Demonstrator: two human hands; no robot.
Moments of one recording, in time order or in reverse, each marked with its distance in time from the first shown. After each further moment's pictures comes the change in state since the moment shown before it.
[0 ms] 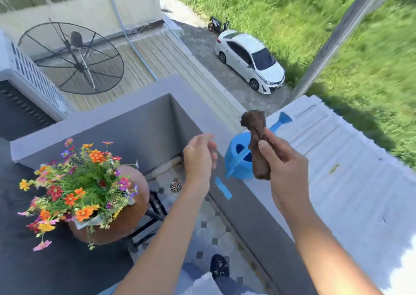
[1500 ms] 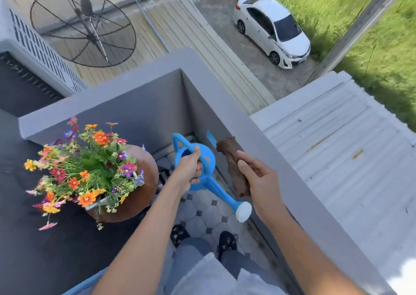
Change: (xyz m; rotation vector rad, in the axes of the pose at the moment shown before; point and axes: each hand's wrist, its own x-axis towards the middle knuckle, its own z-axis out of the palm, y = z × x) left_hand 0.091 -0.088 -0.095 0.377 -0.142 -0.419; right_hand 0.000 0.111 0.035 -0.014 -0.226 0.299
